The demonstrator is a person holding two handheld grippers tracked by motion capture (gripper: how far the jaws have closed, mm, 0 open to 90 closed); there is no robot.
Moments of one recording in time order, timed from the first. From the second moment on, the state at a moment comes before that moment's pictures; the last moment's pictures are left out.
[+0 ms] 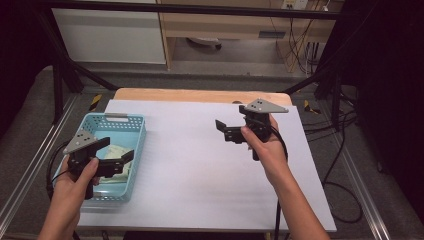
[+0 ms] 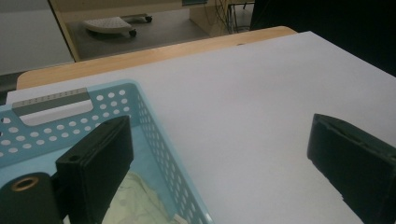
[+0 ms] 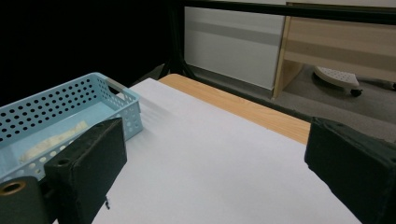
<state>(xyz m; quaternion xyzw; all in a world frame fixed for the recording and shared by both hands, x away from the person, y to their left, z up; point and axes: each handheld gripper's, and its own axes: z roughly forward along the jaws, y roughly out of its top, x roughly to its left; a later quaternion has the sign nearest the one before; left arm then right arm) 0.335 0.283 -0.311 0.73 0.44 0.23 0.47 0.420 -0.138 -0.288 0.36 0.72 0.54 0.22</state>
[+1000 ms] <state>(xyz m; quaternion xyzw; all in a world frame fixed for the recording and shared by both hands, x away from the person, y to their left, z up) 0.332 0.290 -0.314 0.73 0.44 0.23 0.47 0.404 -0.218 -0.308 0.42 0.69 0.53 0.24</state>
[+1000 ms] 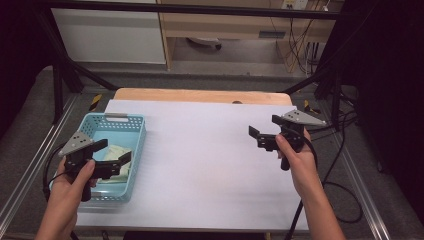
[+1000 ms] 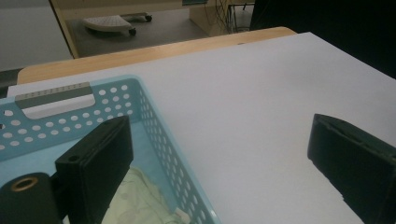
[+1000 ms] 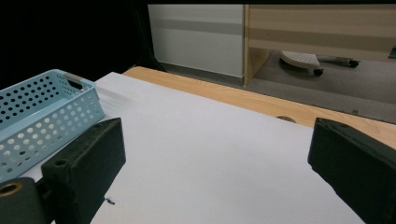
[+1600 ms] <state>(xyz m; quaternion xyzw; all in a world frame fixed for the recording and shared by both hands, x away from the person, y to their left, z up) 0.334 0.292 -0.320 0.73 0.44 0.23 0.47 0.387 -0.247 -0.331 0.44 0.68 0.53 0.24</state>
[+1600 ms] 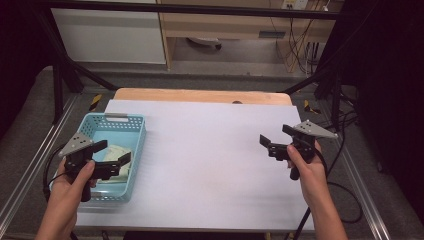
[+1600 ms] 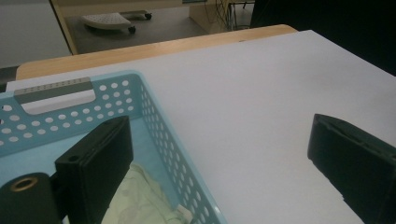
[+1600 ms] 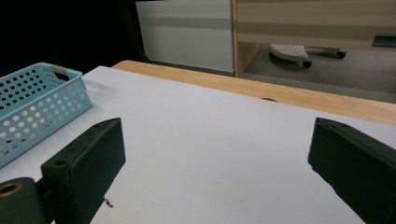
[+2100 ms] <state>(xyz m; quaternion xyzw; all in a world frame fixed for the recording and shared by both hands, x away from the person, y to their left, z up) 0.333 0.290 -0.325 0.73 0.44 0.23 0.47 0.371 -0.255 -0.358 0.45 0.68 0.52 0.25</state>
